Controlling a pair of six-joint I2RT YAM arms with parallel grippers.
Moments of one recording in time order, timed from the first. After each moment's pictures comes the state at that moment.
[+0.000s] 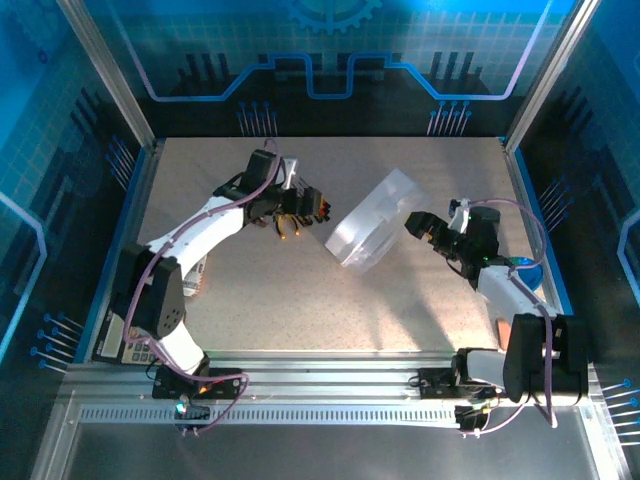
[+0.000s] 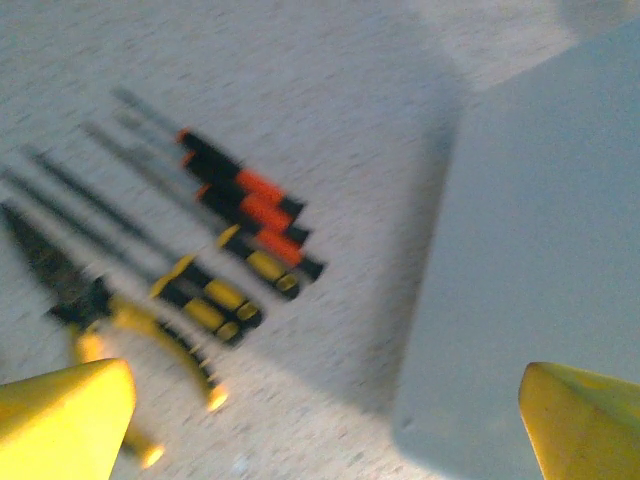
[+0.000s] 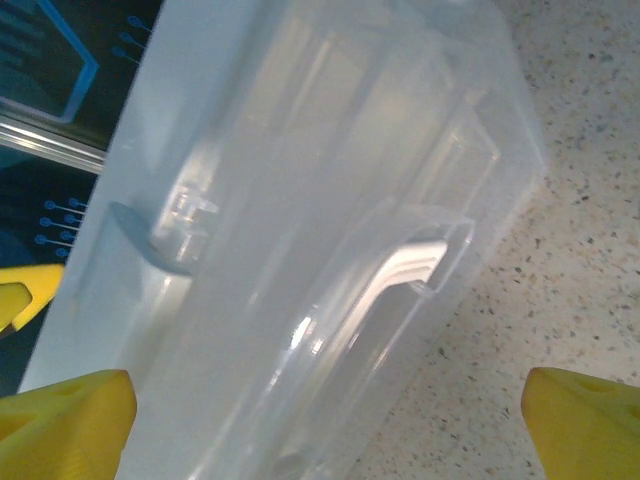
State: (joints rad) left arm -0.39 1.70 1.33 -0.39 0.20 -0.28; right arm -0.06 1.24 0.57 0.10 -0.59 0.62
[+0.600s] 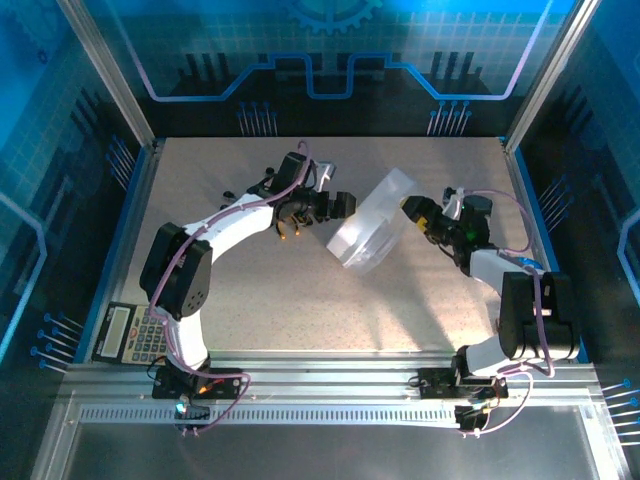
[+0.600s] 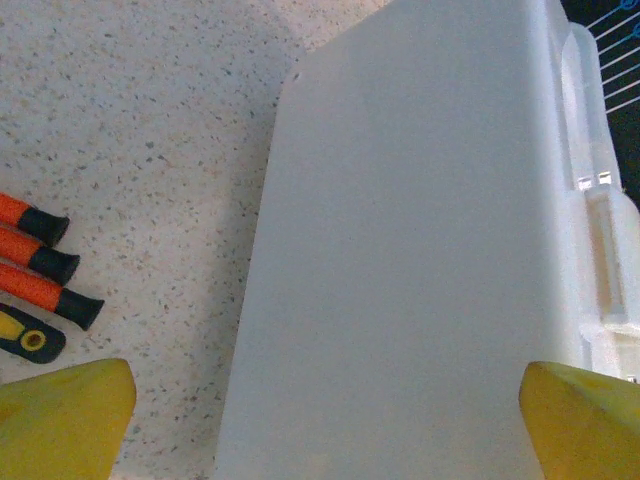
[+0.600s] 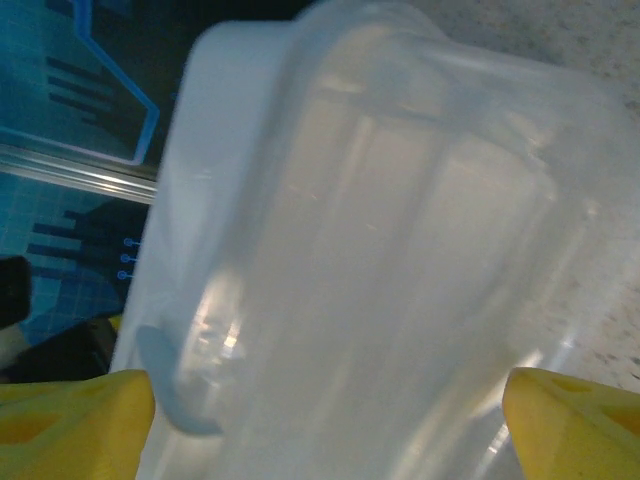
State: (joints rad) left arm -0.48 1.87 1.39 -0.24 0.39 -0.41; right arm -0.03 1.48 0.65 0.39 -0.66 0.83
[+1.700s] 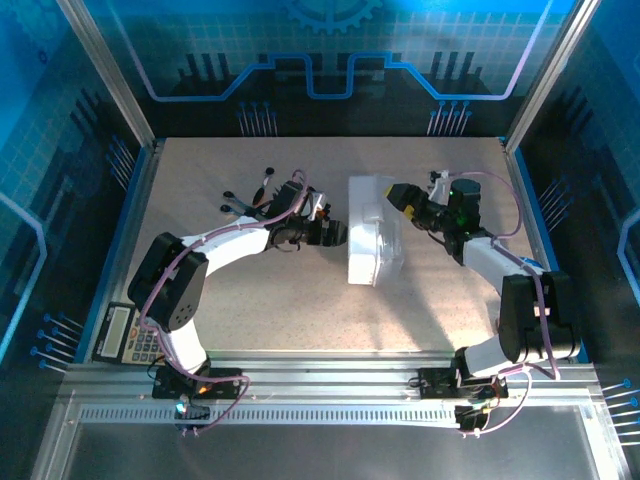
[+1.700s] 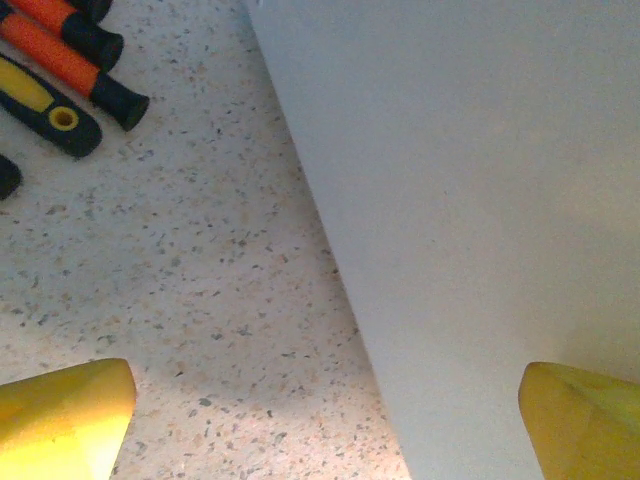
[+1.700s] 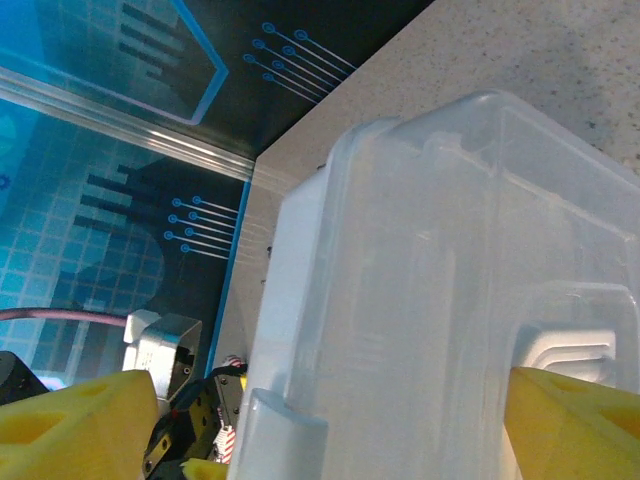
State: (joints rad) left arm -0.52 1.77 1.14 -0.23 0.30 -0.46; right arm 0.07 1.47 0.78 0.29 -0.68 0.81
